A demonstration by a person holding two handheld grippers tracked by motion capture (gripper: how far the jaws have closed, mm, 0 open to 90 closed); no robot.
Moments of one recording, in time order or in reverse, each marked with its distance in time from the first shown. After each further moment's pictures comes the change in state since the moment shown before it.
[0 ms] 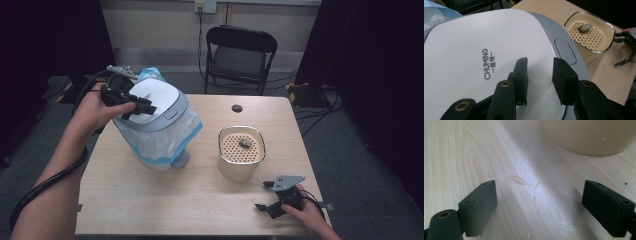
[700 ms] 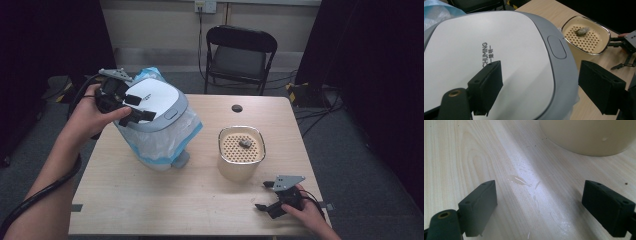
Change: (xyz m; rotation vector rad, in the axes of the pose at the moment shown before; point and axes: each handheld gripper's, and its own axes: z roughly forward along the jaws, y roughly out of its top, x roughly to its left) left arm -0.015 -0.017 -0.022 -0.038 0.023 -0.015; right arm 0.000 0.000 0.000 0.000 0.001 -0.001
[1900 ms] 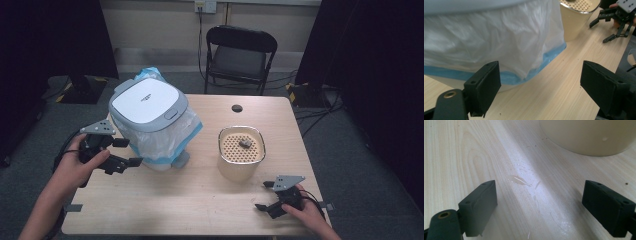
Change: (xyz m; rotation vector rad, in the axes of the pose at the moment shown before) left arm -0.029 -0.114 0.007 -0.010 -0.035 0.000; right arm 0.000 0.000 0.000 0.000 0.001 0.000
